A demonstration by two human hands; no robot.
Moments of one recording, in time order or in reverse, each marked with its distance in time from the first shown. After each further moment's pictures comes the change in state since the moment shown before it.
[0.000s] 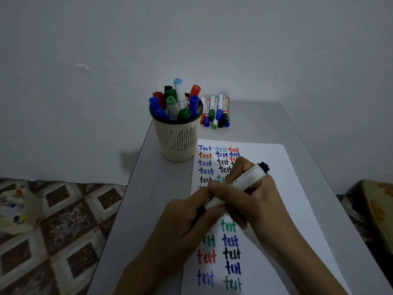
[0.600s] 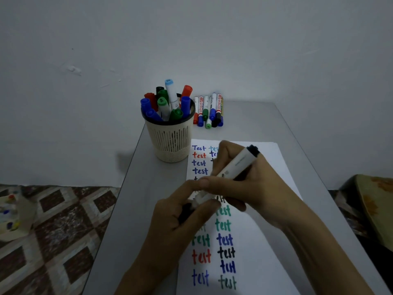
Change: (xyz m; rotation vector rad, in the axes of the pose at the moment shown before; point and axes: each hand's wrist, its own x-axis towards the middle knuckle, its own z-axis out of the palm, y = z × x) left_hand 0.000 0.004 0.005 -0.167 0.165 -0.075; right_hand 0.021 -0.026 -0.012 -0.229 -0.260 -0.035
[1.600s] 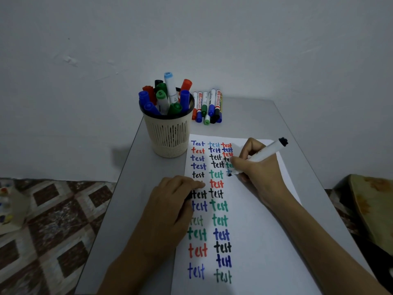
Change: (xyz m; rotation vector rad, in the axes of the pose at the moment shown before) left_hand 0.002 -0.042 -0.015 0.616 -0.092 0.081; right_hand 0.022 0.072 -0.038 0.115 0.479 0.054
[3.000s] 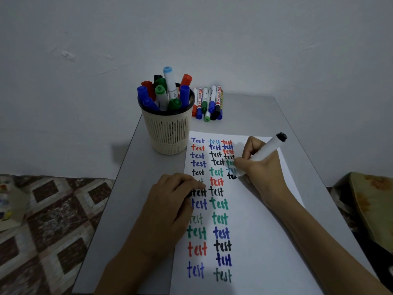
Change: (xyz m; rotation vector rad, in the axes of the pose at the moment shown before) left_hand 0.001 -0.002 0.001 0.005 0.002 0.022; right_hand -0.002 0.001 0.001 -0.148 0.047 -0.063
